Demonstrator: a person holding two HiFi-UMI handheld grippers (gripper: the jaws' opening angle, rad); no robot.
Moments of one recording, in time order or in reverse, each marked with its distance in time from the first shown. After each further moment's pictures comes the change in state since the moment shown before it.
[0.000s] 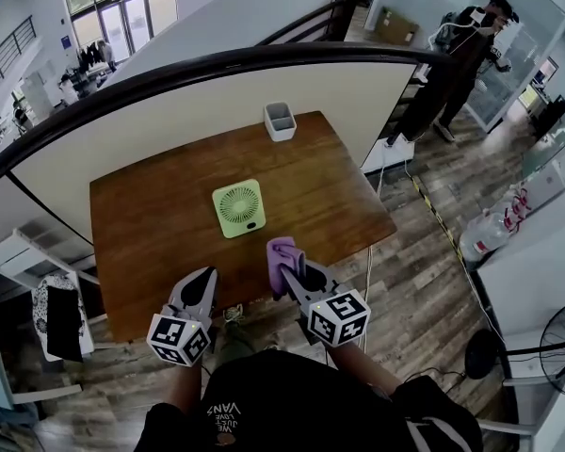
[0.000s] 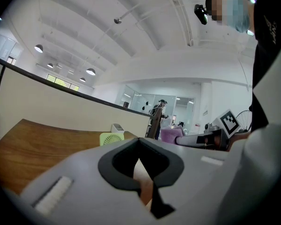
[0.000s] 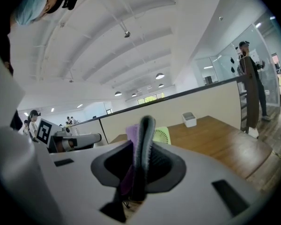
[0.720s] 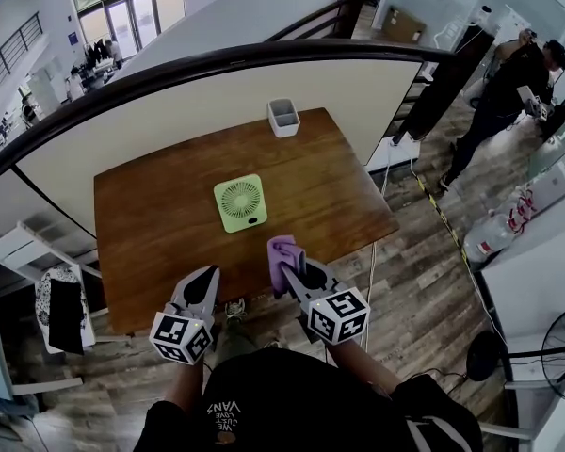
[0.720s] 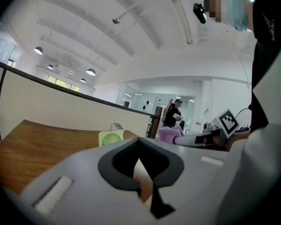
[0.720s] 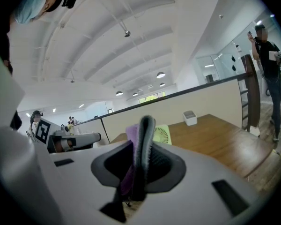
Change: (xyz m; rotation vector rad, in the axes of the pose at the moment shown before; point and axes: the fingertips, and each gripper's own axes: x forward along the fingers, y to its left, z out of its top) left arm -0.004 -0.012 -0.006 0.017 0.007 0.016; right arm -0.006 0.000 -0.008 0.004 0.007 0.020
